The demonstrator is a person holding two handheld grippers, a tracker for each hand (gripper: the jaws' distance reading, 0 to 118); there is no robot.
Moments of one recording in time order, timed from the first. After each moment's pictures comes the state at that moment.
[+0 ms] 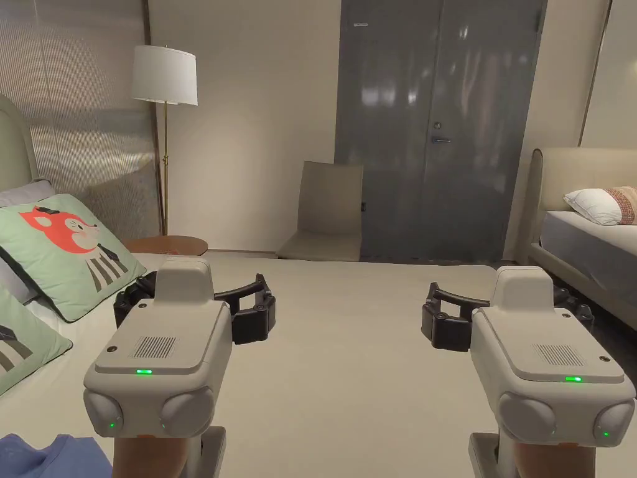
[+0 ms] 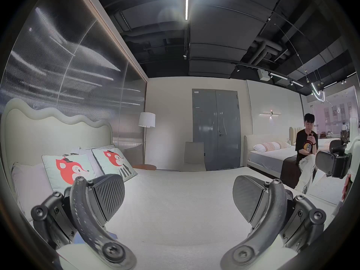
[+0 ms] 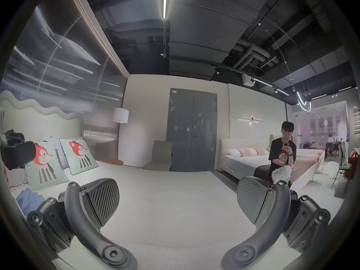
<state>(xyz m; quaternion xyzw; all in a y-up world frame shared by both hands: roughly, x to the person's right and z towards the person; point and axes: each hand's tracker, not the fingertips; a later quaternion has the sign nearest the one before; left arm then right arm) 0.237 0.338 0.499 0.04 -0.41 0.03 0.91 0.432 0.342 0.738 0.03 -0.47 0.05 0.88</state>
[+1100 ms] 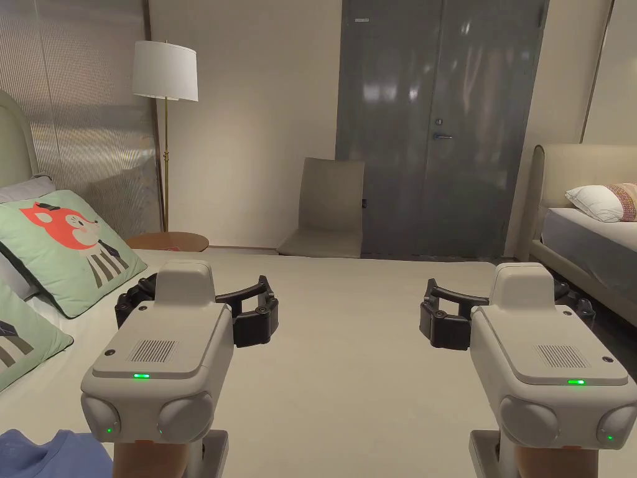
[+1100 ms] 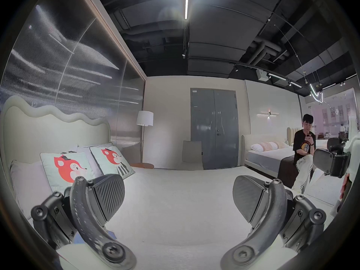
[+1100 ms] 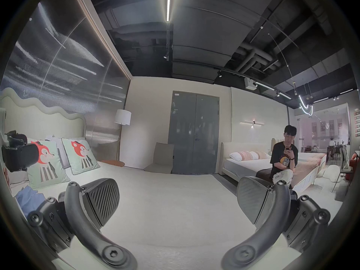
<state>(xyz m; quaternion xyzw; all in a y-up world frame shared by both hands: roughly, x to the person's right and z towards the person) 0.233 0.335 0.503 0.03 -0.42 0.03 0.91 0.425 0.342 0.740 0.04 -0.46 0.06 0.88</state>
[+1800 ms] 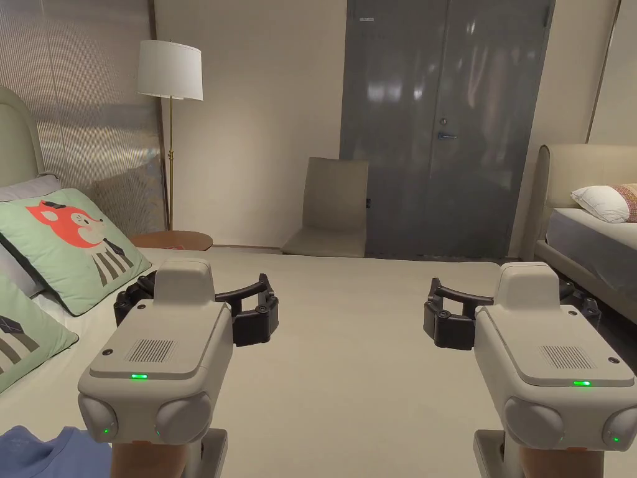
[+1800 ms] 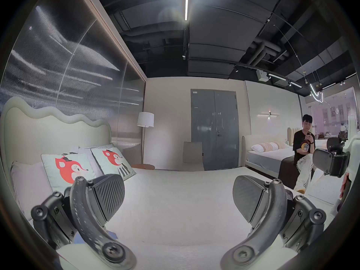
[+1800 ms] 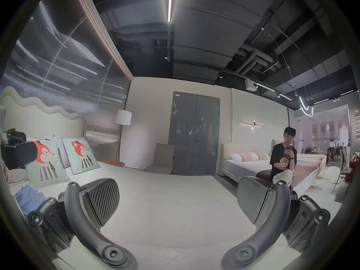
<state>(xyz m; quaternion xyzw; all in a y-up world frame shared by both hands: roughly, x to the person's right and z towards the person) 0.227 0.336 0.502 0.04 -0.41 0.03 0.91 0.423 0.343 0.739 0.04 -0.46 0.07 0.89</state>
